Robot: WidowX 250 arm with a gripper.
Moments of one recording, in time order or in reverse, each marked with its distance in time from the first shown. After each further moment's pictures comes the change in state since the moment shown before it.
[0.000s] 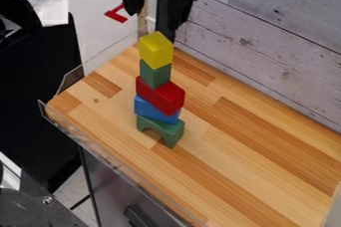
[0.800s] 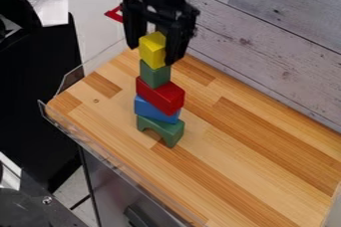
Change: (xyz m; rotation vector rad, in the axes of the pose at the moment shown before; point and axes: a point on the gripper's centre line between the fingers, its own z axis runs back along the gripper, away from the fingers) arm 0.000 0.002 -0.050 -0.020 0.141 -0.033
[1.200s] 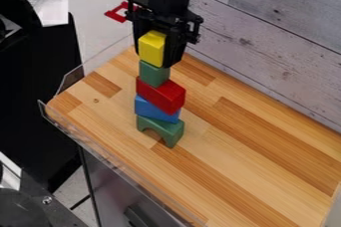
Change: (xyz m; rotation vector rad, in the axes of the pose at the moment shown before) arm 0.010 0.000 -0.008 -0.010 0.025 0.032
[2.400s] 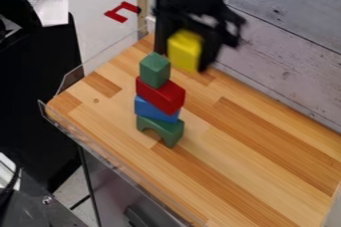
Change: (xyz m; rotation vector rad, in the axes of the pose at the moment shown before) arm -0.028 -0.079 0.017 0.037 -0.092 0.013
